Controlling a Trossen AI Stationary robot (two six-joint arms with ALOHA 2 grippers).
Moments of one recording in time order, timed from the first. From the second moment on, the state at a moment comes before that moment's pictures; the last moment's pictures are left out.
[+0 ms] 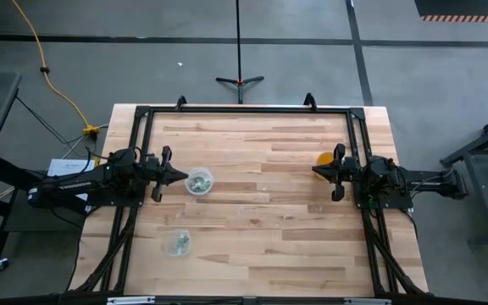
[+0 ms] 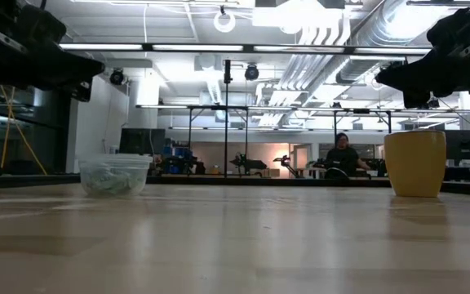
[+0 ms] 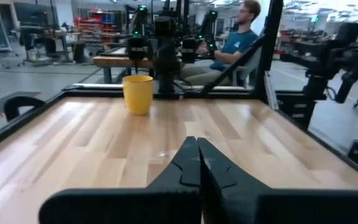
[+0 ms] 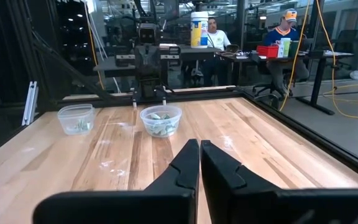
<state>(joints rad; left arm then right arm) 0.23 0.07 0.01 0.06 0.31 -0.02 -0.05 0.05 0.01 0.03 0.10 0.04</state>
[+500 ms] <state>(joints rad) 0.24 0.07 0.01 0.05 0.22 0.00 -0.05 0.05 0.01 0.03 0.10 0.04</state>
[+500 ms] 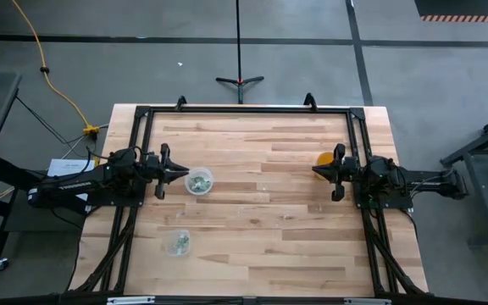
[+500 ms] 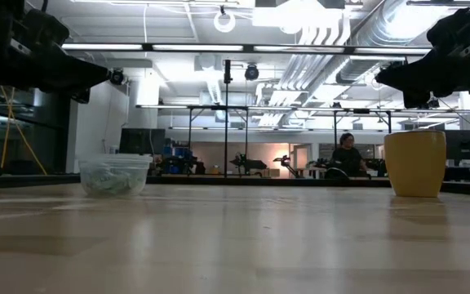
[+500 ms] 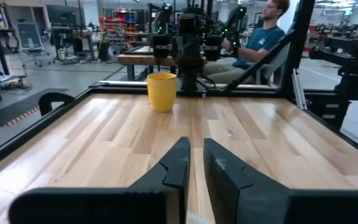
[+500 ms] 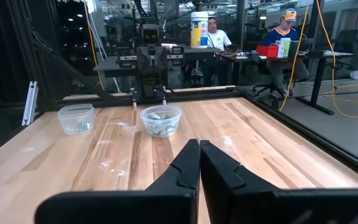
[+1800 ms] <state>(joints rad) 0.24 0.07 0.01 0.05 0.21 -0.01 -0.05 0.05 0.01 0.03 0.10 0.04</state>
